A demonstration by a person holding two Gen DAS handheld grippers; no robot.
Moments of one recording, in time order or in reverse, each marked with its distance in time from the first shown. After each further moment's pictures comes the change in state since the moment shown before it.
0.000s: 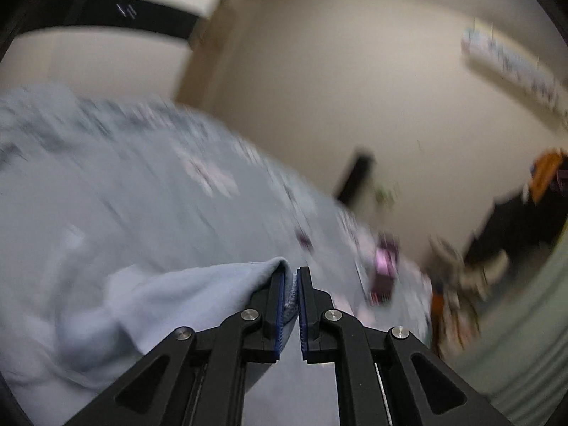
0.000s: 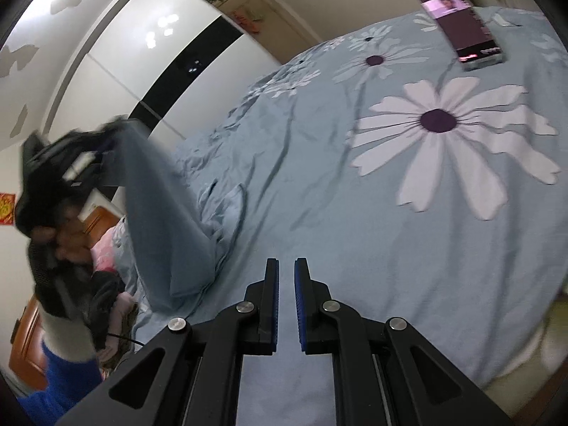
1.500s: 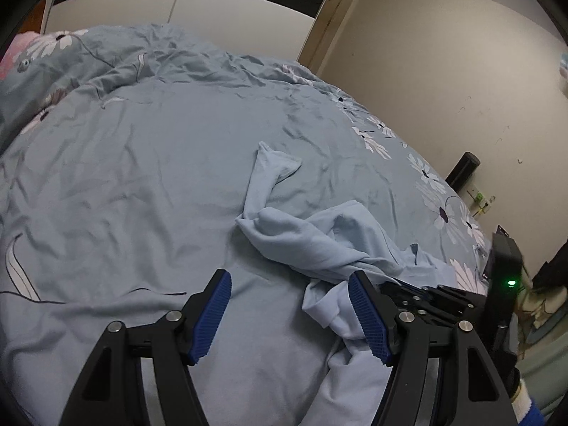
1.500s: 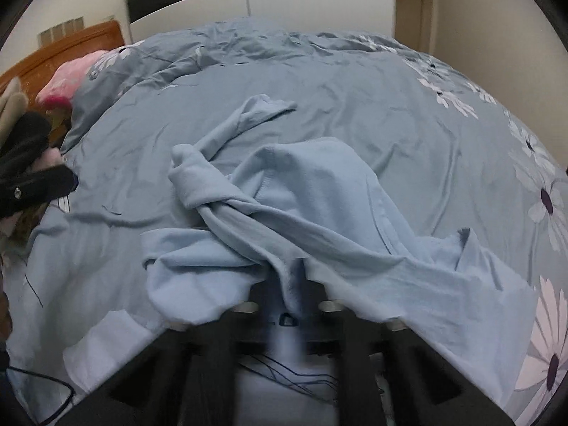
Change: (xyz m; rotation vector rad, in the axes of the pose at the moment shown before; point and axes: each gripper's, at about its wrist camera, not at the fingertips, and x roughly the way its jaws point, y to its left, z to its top) left arm -0.130 0.180 -0.085 -0.251 0.006 0.374; right arm 0.234 0.176 0.031 -0.708 0.293 -0.162
